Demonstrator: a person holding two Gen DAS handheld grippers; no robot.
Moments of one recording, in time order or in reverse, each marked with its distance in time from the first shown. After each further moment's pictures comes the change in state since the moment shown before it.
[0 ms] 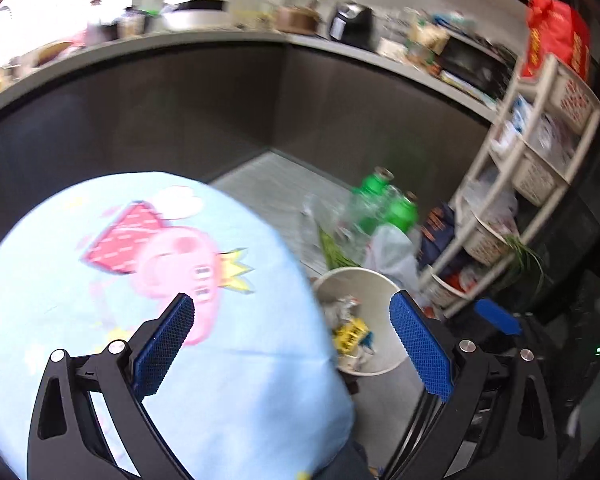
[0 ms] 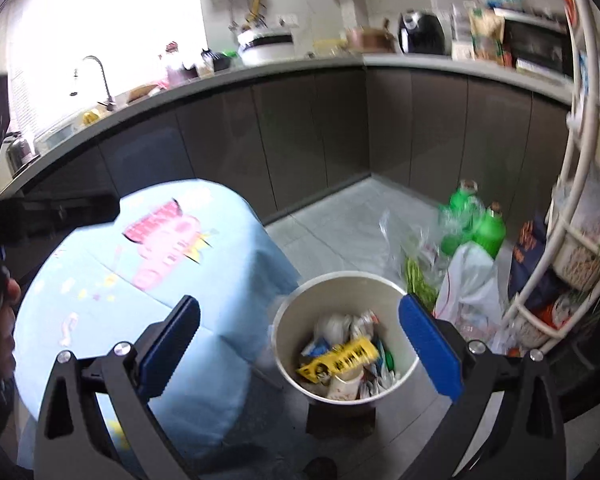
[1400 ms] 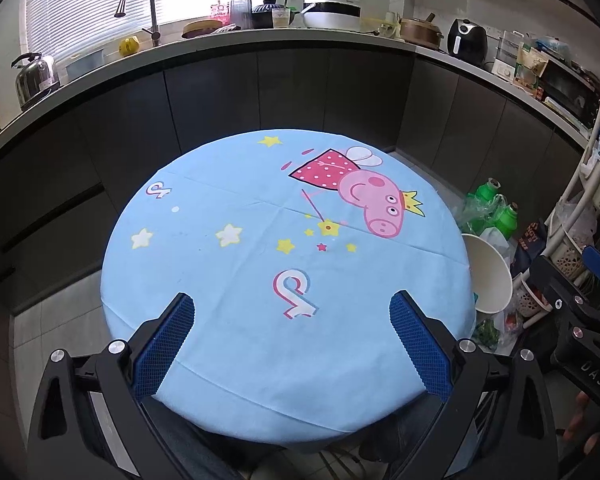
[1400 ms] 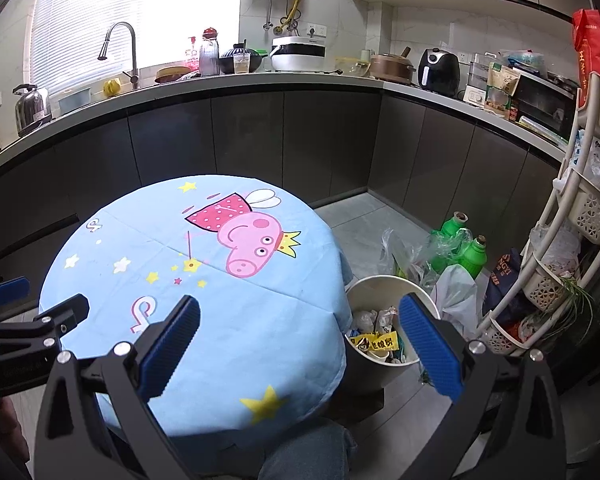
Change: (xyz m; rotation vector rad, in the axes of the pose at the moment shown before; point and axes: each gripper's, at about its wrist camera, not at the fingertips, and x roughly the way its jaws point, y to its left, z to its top) left arm -0.133 0.093 -0.102 -0.152 0.013 0.373; right arm -0.077 0.163 0.005 -0.129 0.017 -0.107
